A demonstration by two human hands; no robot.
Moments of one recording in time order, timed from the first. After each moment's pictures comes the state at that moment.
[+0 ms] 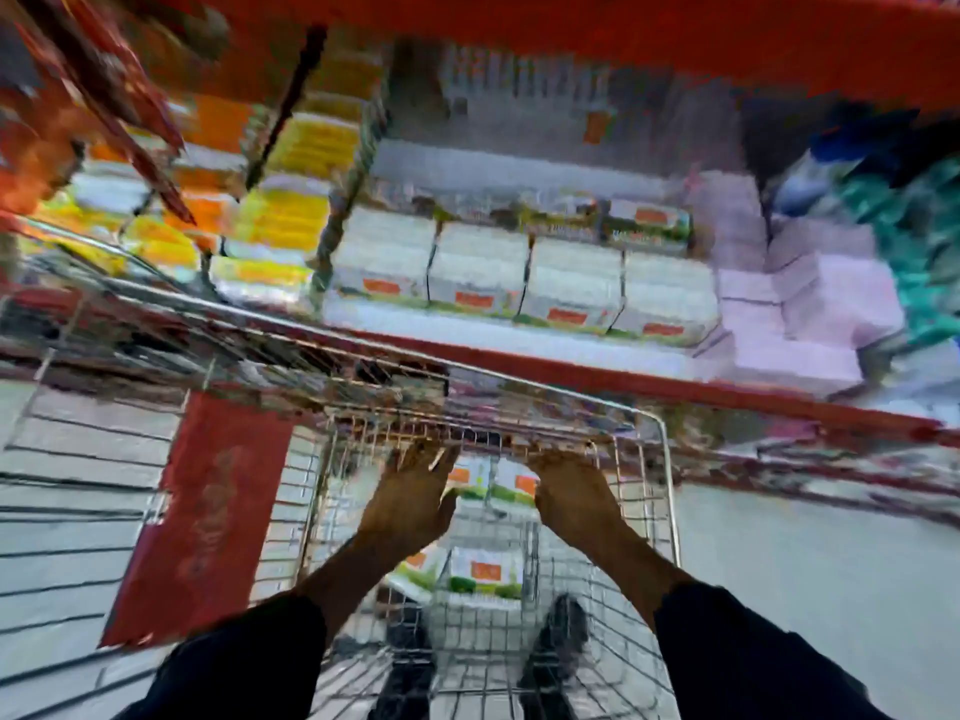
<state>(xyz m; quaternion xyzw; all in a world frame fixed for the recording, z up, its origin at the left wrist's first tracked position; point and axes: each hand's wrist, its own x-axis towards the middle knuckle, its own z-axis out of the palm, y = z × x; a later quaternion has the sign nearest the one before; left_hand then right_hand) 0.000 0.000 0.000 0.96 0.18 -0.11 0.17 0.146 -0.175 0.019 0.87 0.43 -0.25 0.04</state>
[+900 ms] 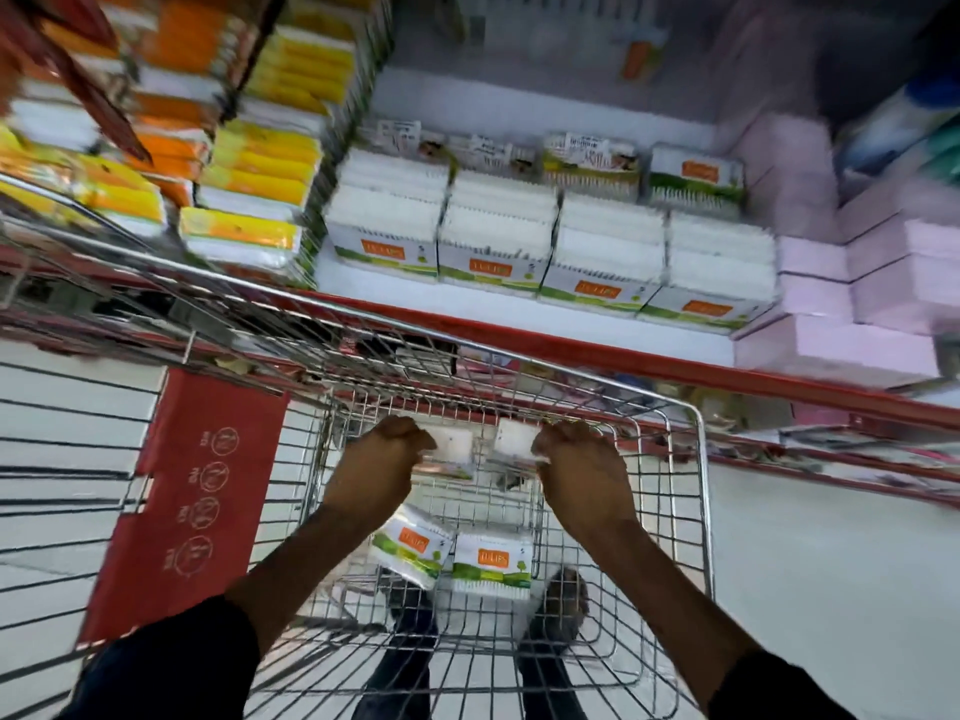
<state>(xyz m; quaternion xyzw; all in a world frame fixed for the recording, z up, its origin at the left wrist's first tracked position) -0.003 0.042 0.023 0.96 0.19 -0.07 0.21 0.138 -0.153 0.039 0.91 0.38 -0.15 -0.02</state>
